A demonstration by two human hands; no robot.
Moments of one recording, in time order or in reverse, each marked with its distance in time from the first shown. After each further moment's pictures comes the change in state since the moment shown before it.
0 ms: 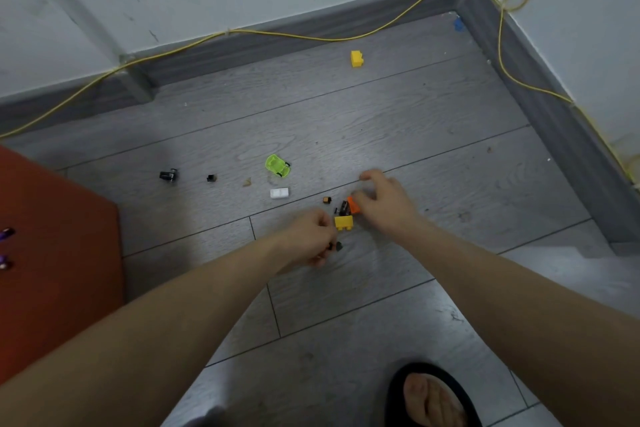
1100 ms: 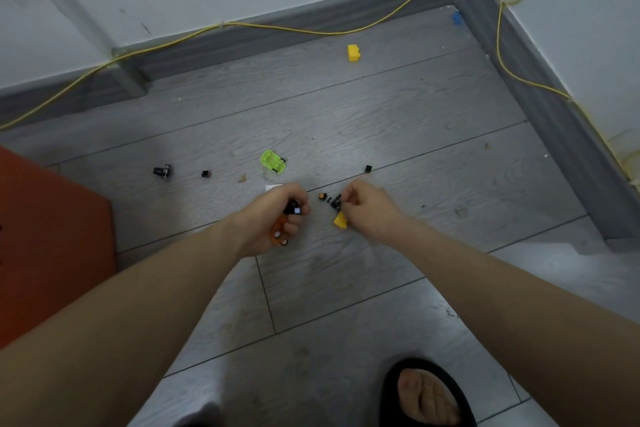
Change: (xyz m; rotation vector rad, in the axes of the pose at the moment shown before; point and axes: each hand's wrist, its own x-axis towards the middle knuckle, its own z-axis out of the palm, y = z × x) left_hand 0.010 -0.001 -0.046 -0.551 -0.069 -0.093; right_hand -0.009 -0.012 0.009 0.045 -0.149 -0.008
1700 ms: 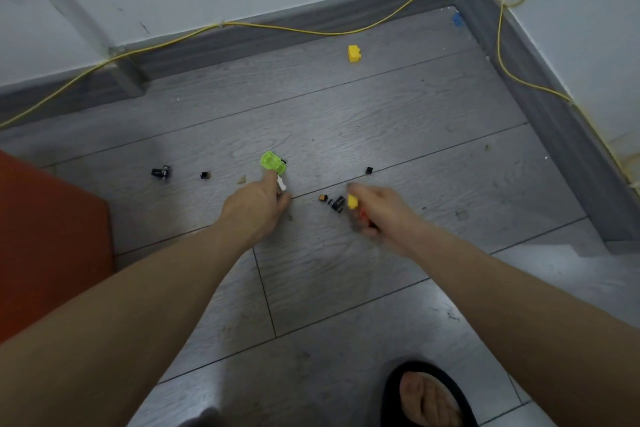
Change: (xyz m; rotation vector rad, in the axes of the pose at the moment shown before) left_hand 0.027 -0.008 -0.035 1.422 0.586 0.575; right_hand -0.008 0.002 -0.009 0.644 -0.084 0.196
